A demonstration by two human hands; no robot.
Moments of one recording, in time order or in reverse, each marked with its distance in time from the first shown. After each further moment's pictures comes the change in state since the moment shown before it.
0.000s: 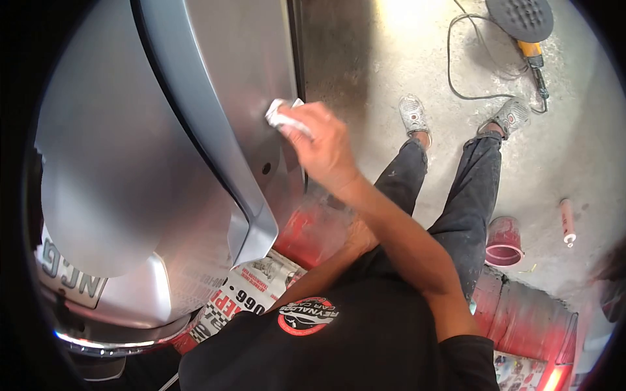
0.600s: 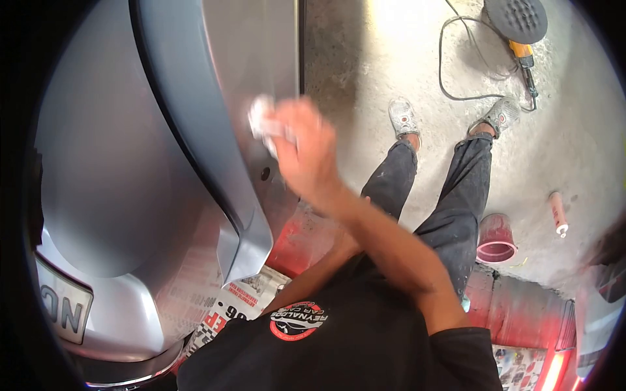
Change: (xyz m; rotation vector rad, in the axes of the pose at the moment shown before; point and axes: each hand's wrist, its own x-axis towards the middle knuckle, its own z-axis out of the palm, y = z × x) left_hand 0.018 -0.071 0.020 -0.106 0.168 0.254; right_hand -0.001 0.003 0.052 -0.087 0.244 -0.229
